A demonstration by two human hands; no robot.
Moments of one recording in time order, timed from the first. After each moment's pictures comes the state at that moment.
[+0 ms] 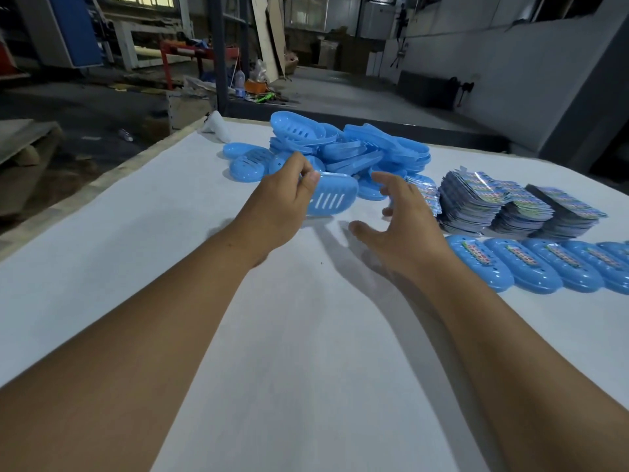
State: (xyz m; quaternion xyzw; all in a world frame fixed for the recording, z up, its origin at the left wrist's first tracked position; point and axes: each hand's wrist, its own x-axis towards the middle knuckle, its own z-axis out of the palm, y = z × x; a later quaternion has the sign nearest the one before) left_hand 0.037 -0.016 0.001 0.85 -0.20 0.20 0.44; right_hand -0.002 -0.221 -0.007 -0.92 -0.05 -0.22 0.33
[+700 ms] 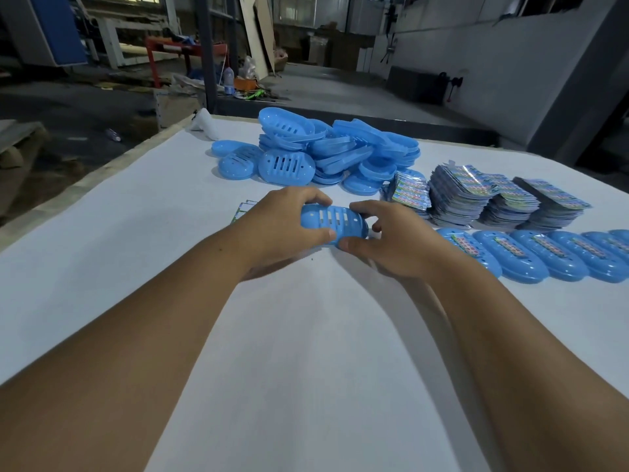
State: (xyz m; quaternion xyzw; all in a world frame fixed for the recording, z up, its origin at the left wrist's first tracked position) left_hand 0.028 -0.019 -0.006 0.90 -0.22 0.06 0.36; right_hand -0.004 -0.237 -0.006 -0.96 -0.09 -0.10 0.24
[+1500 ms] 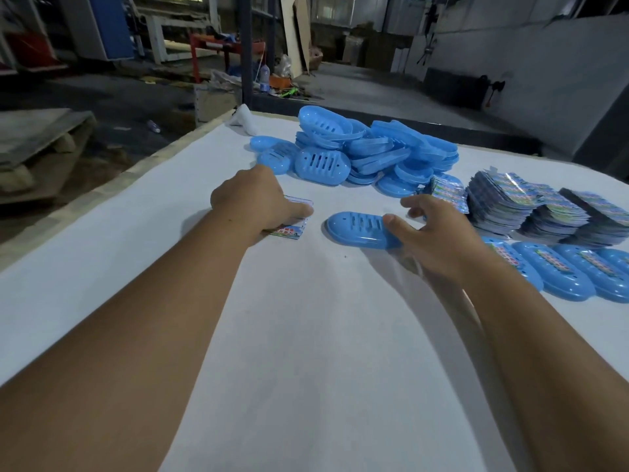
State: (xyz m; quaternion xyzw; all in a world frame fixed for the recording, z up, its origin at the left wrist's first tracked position) left_hand 0.043 0.028 0.010 0.98 0.08 0.11 0.17; right_hand 0.002 -0.236 -0.008 -0.95 -0.01 -0.15 0.27
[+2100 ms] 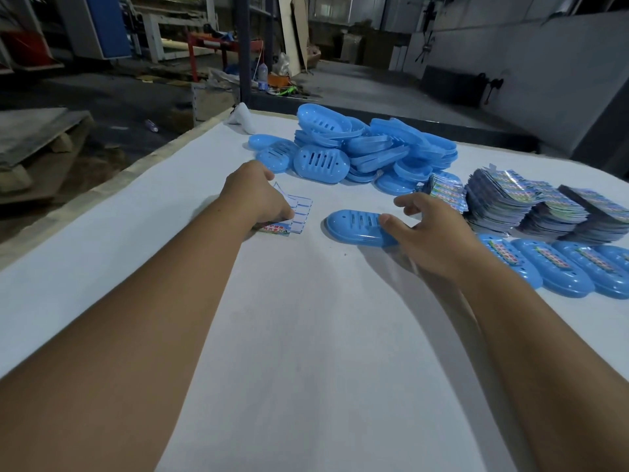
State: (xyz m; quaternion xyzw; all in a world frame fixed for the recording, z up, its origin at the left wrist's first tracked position) left_hand 0.044 0.032 0.012 0.89 0.10 0.05 0.44; right_hand -0.005 -0.227 -0.005 -0.95 0.00 -0.14 0.27
